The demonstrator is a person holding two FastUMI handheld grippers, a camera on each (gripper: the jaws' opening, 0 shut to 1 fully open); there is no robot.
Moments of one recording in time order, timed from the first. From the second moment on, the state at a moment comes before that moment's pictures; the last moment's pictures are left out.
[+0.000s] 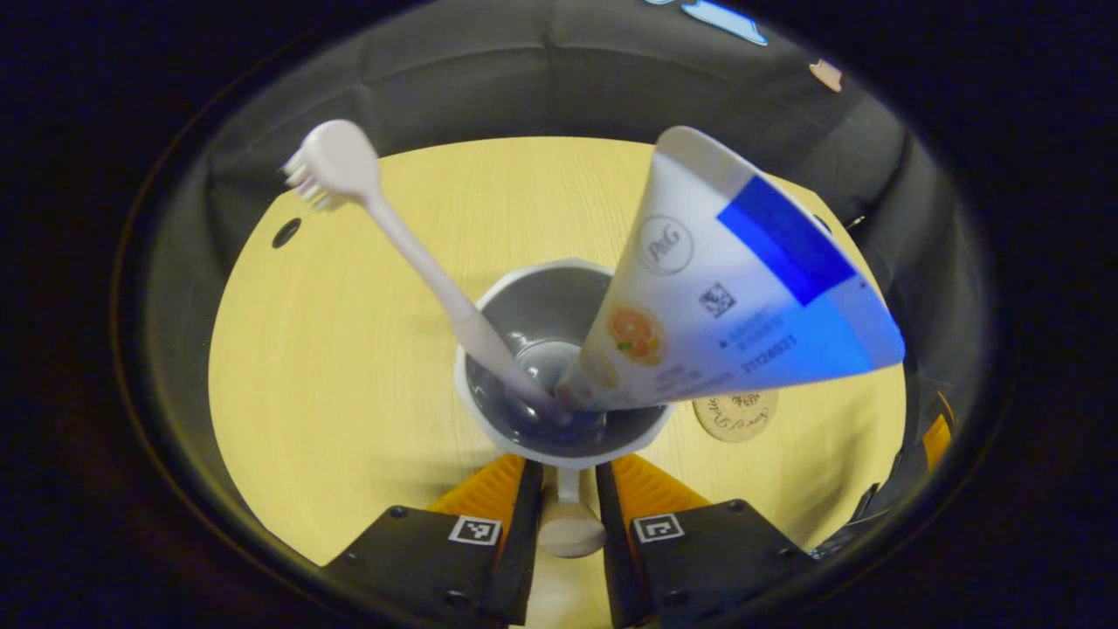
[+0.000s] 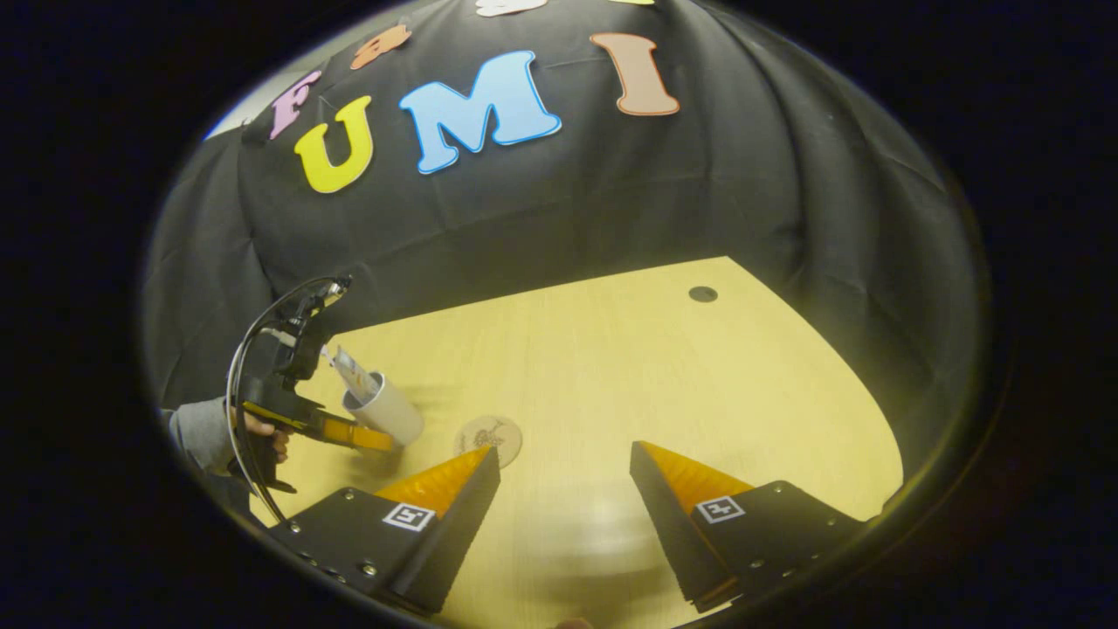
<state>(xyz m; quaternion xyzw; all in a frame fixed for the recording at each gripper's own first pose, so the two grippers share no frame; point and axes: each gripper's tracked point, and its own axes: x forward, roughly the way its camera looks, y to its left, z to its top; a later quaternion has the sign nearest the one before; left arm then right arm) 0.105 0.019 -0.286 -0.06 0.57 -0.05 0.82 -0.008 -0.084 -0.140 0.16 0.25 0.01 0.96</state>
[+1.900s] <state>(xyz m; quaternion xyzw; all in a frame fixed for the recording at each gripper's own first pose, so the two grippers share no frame) 0.098 -0.130 -0.278 0.01 0.57 -0.15 0.81 -0.041 -0.131 -0.133 0.18 0.24 -0.01 0.96</state>
